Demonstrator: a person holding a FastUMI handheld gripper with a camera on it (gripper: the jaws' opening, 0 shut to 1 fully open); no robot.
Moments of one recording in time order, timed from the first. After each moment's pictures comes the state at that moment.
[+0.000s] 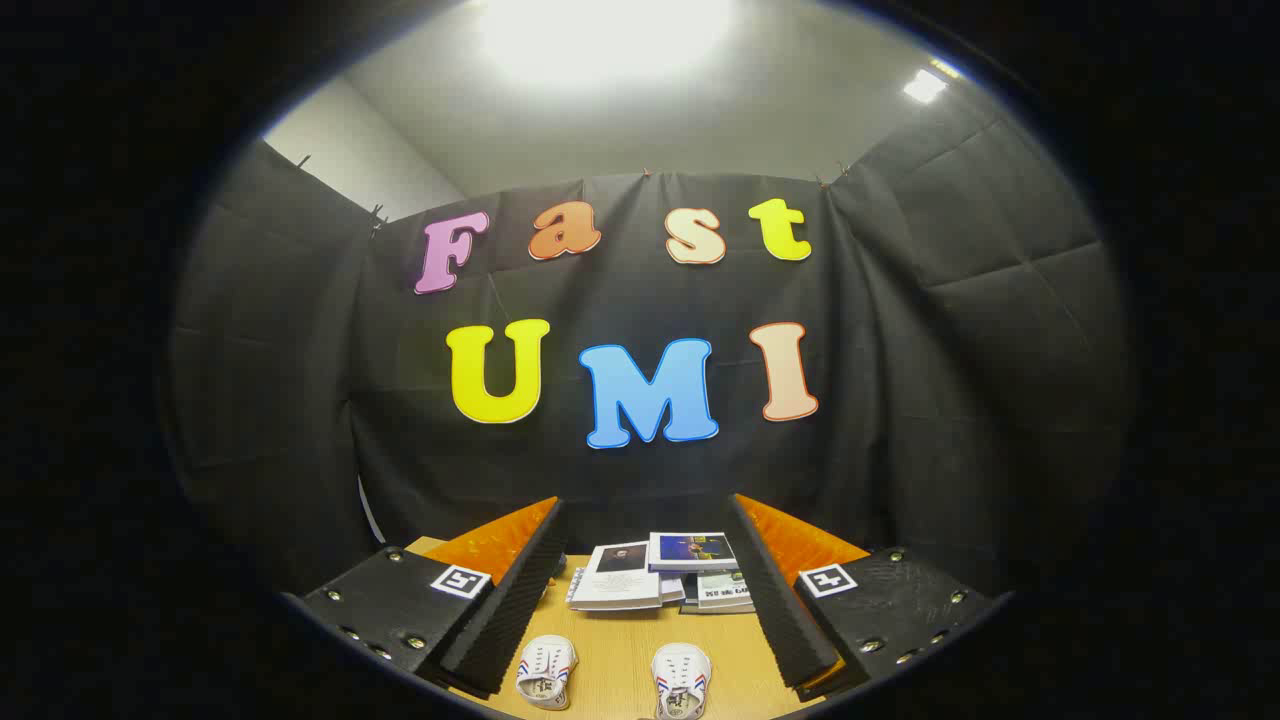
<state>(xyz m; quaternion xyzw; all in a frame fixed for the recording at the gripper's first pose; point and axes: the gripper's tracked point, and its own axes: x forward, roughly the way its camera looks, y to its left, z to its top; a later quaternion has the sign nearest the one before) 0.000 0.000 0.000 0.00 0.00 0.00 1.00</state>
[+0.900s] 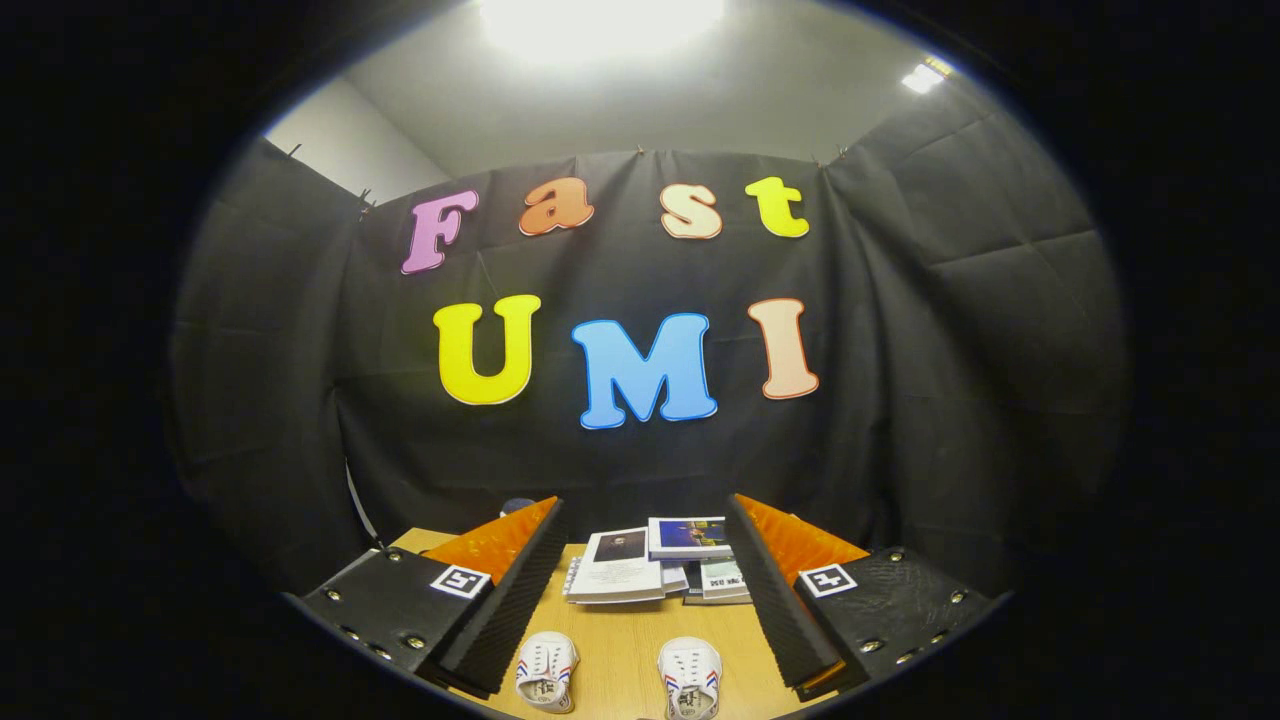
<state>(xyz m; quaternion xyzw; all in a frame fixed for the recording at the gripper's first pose) 0.034 0.012 -0.034 0.00 0.03 -0.01 1.00</state>
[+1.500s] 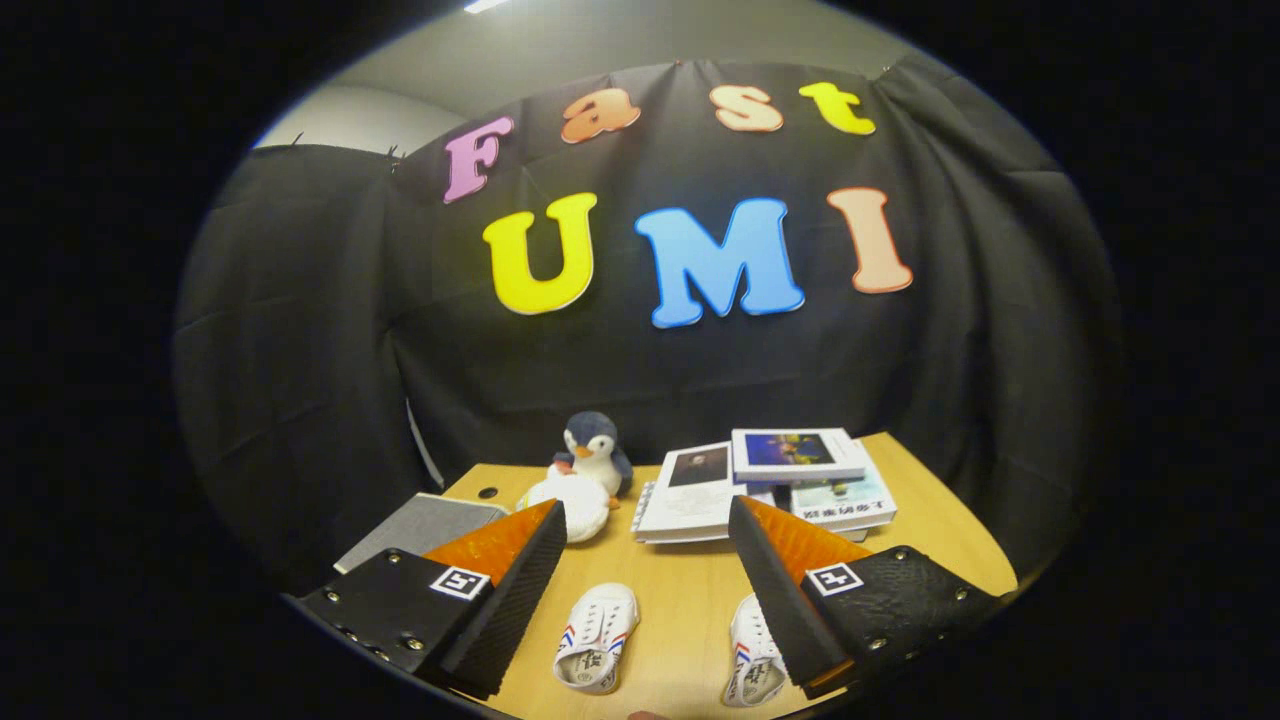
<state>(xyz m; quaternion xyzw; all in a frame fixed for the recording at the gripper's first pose) 0.077 0.080 -0.163 0.04 0.19 0.12 0.97</state>
